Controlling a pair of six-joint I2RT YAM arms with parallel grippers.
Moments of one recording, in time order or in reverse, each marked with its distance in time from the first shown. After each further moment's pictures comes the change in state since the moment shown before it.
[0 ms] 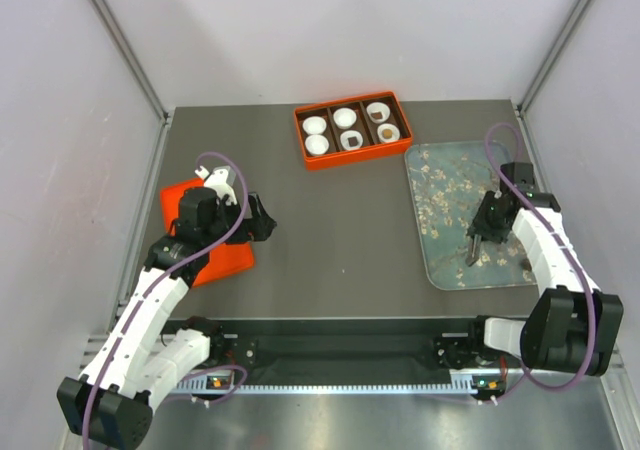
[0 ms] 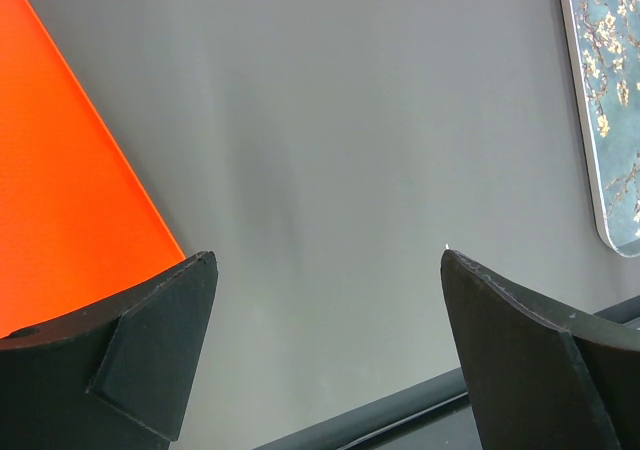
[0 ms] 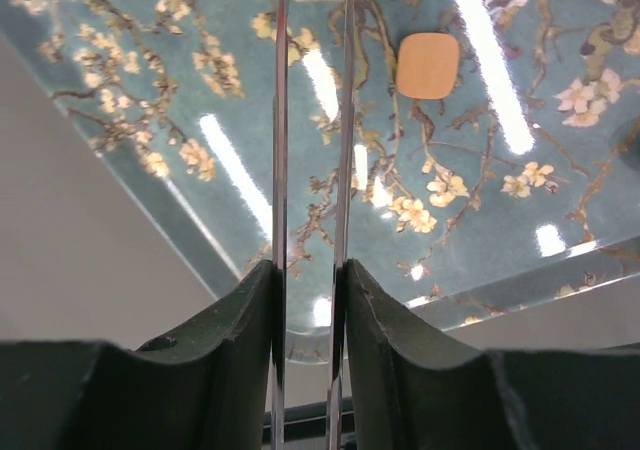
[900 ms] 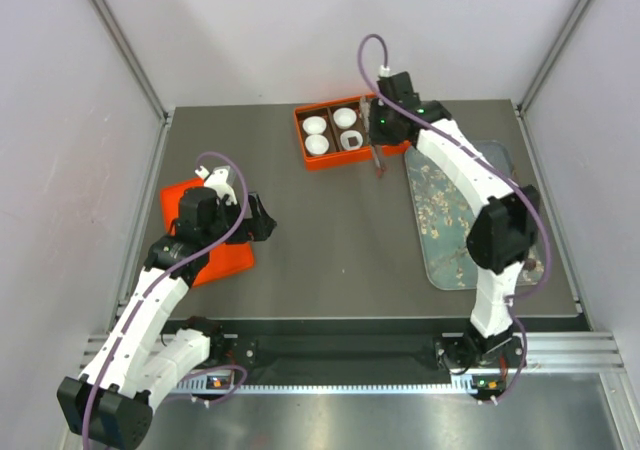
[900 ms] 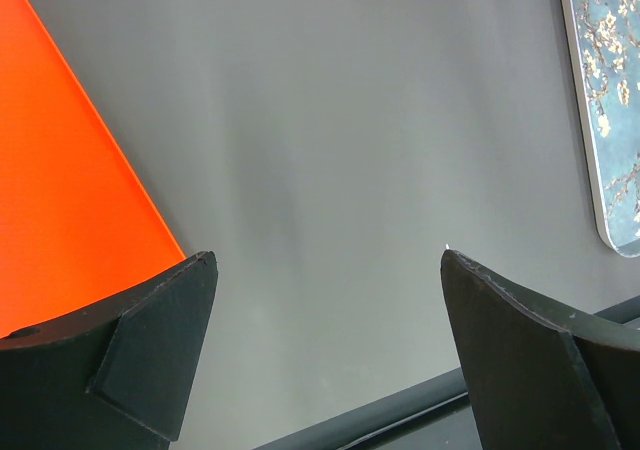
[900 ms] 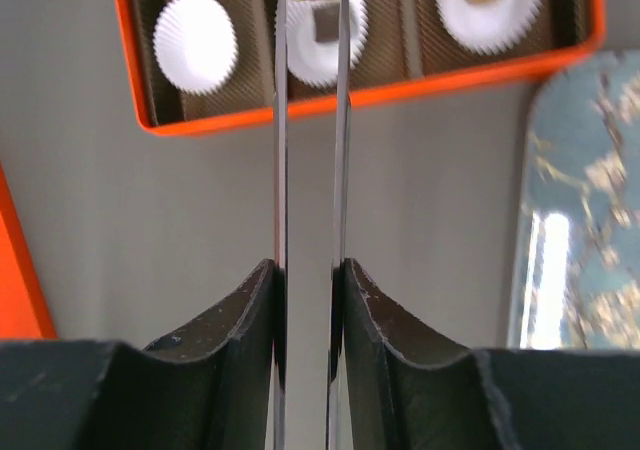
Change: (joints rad) left arm 0.000 0.001 0.000 0.000 0.000 0.000; right arm 0.567 0.641 0.942 0.054 0.093 0.022
